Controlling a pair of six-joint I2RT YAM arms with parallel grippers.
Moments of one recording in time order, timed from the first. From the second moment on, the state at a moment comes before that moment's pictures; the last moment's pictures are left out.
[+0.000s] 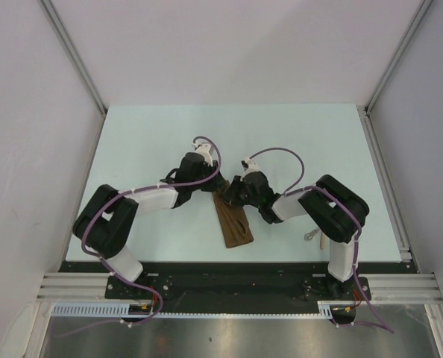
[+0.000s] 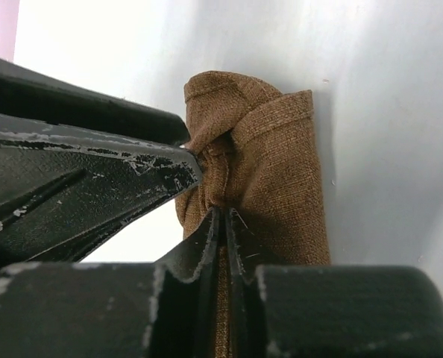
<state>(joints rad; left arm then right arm) -0.56 1.64 0.81 0.25 0.12 -0.46 0.76 1.91 0.80 0.65 -0.07 0.79</state>
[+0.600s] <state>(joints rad) -0.56 1.68 0.85 0.14 0.07 -0.42 0.73 1.90 0.80 0.65 -0.10 0.78</state>
